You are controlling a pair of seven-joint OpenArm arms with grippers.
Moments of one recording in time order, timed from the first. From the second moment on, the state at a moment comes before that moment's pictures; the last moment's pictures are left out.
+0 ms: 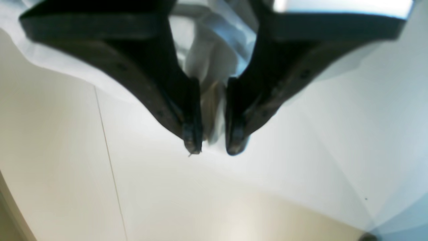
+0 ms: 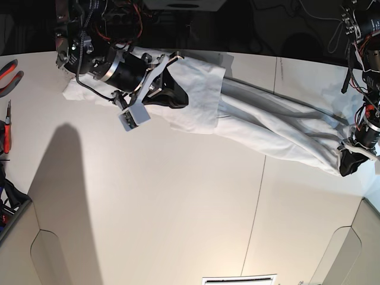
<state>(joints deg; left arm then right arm) -9.2 -26.7 -26.4 45.2 -22.3 -38.7 3.2 -20.3 2.0 -4.8 107.1 32.4 29.6 -50.2</state>
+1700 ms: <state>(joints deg) -4.8 -16.0 -21.9 64.1 -54.2 -38.6 49.9 -6.4 12.7 -5.0 83.0 21.0 29.8 -44.6</state>
